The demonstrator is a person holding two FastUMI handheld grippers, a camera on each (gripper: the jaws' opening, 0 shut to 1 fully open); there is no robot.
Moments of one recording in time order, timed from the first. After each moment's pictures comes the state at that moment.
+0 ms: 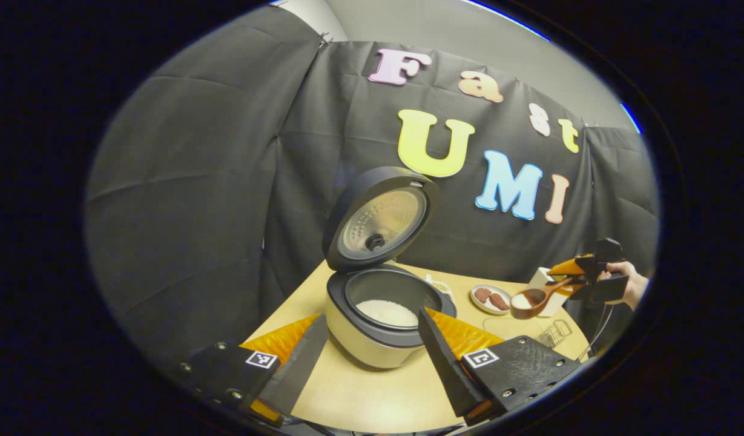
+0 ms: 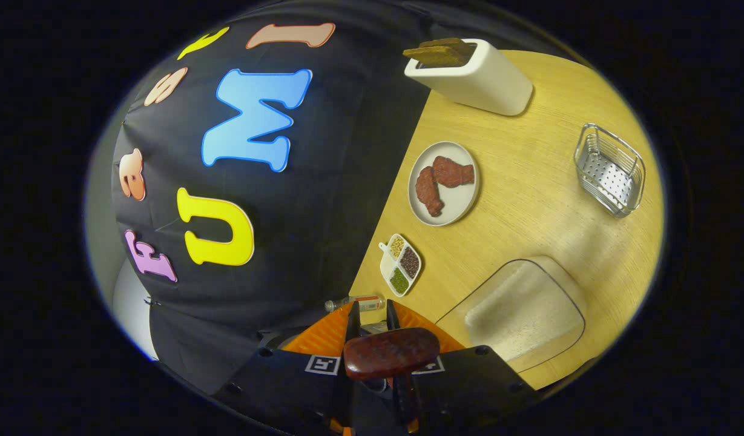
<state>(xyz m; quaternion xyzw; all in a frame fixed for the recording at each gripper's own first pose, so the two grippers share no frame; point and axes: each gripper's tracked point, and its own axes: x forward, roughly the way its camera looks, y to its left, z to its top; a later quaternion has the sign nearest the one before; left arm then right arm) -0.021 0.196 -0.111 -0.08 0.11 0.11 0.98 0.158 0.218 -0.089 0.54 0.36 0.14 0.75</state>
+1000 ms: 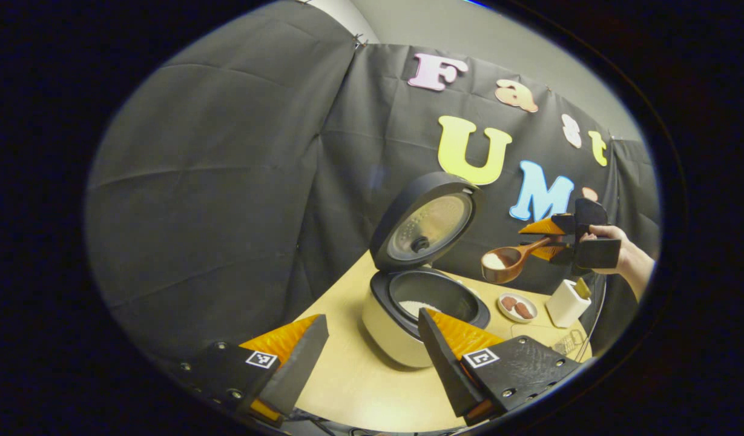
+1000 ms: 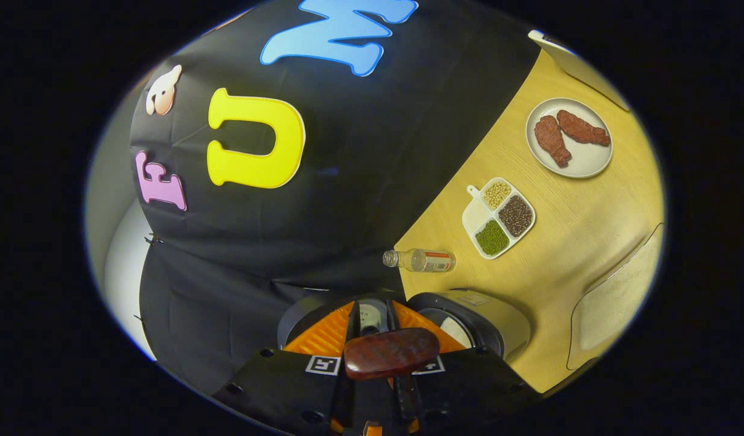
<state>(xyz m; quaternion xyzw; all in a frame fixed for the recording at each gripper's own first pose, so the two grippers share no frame) -0.051 0.256 -0.125 -0.11 0.11 0.19 0.97 0.179 0.417 -0.038 0.46 0.39 0.27 0.75</state>
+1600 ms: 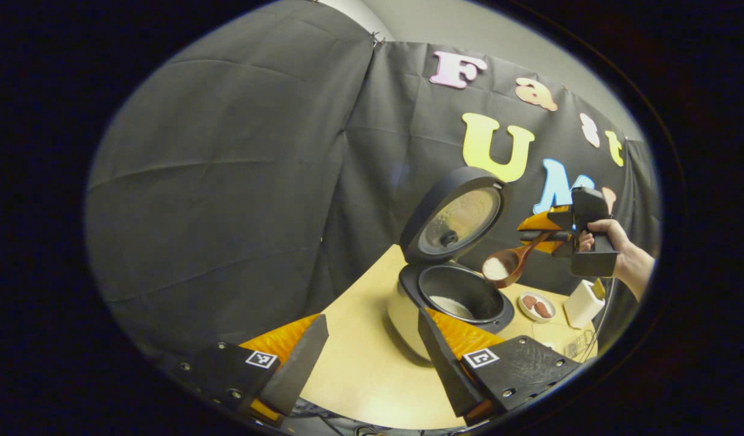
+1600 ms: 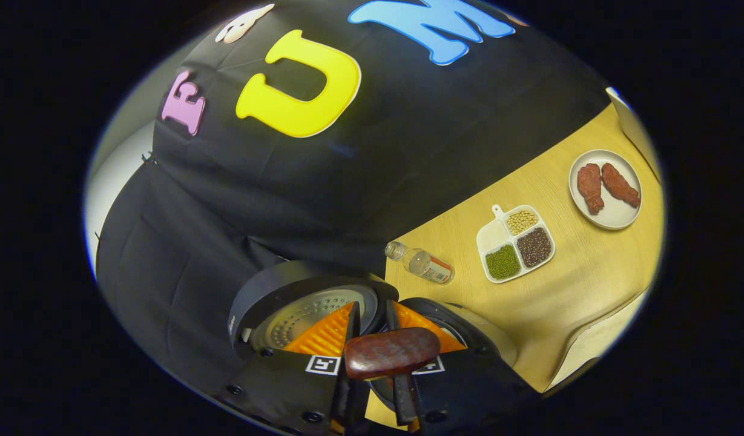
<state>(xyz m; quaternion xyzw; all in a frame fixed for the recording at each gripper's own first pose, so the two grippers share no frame) -0.068 0.278 -0.142 -0.11 0.12 0.23 0.96 0.169 0.477 -0.060 0.30 0.35 0.33 0.83</state>
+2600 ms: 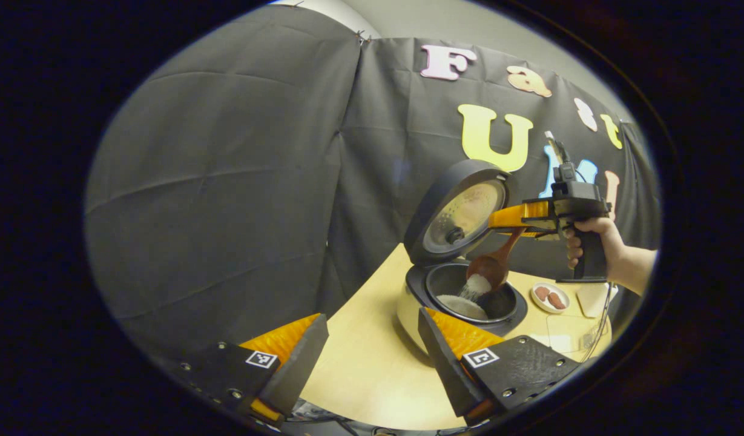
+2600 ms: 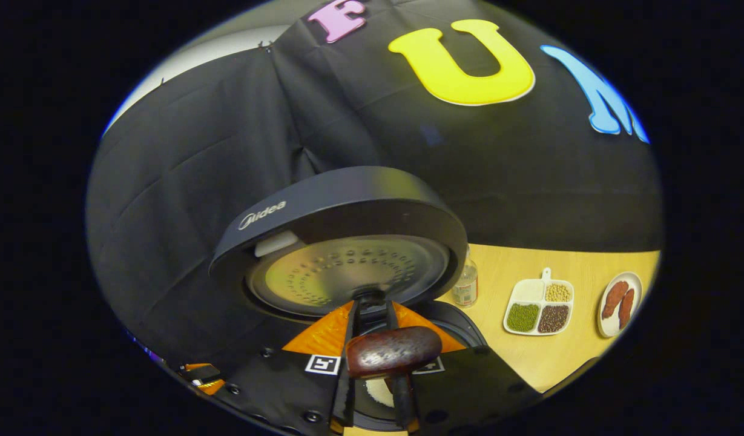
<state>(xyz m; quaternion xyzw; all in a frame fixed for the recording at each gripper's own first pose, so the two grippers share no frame) -0.056 0.284 -0.135 -0.07 0.13 0.25 0.96 0.129 0.545 -0.067 0.03 0.24 0.47 0.85</state>
